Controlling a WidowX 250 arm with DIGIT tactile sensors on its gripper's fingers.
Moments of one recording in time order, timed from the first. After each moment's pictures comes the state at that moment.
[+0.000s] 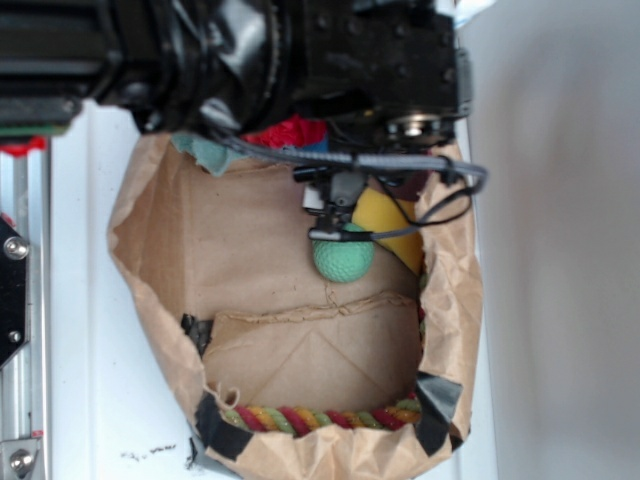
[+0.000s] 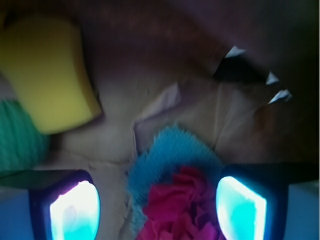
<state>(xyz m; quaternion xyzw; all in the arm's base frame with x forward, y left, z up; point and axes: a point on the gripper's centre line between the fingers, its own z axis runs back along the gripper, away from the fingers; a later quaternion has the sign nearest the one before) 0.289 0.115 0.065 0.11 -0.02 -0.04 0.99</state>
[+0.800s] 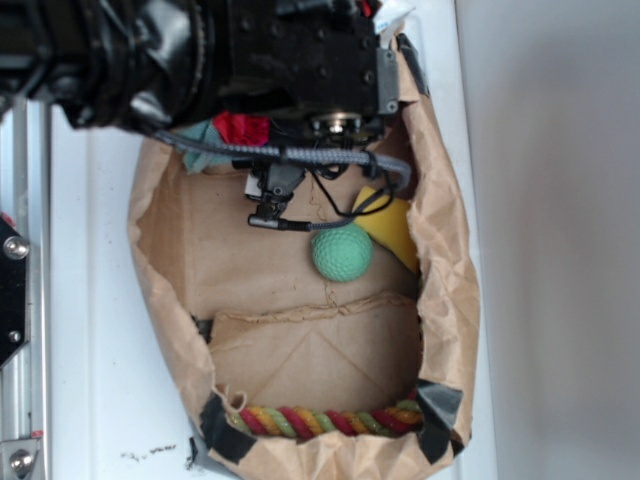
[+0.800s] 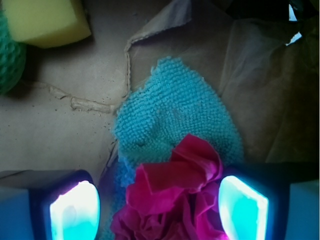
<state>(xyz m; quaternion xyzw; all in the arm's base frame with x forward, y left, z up) 0.265 0.119 0.057 0.13 0.00 -0.07 0.99</state>
